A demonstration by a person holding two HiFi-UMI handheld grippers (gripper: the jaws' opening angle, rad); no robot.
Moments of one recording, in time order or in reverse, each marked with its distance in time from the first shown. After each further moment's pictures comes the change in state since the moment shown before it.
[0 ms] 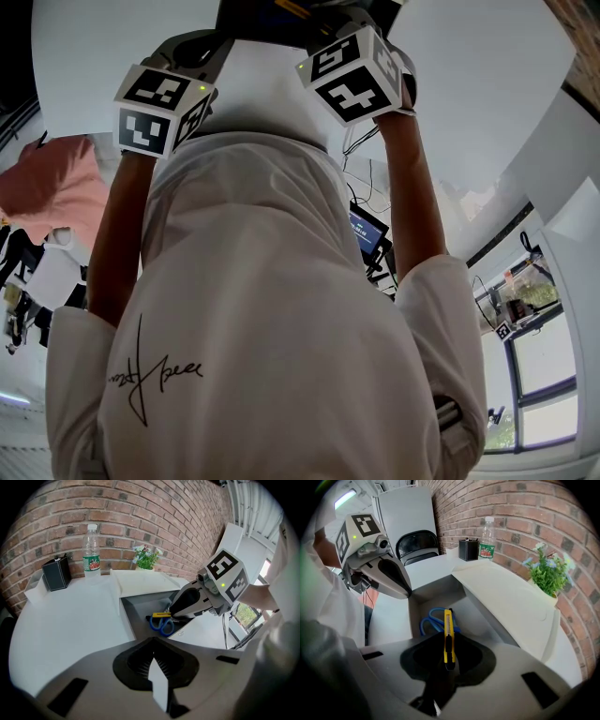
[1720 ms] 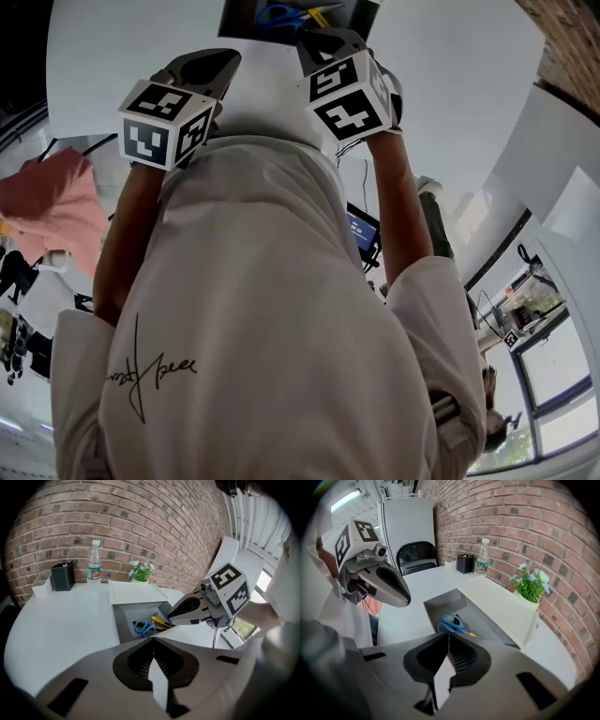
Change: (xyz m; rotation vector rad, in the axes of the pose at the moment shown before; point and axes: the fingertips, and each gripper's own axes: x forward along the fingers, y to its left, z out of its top) left arm -0.032 -0.046 0.010 -0.060 -0.129 -0.032; right arm -0.051 0.020 0.000 0.031 -0.106 -0.092
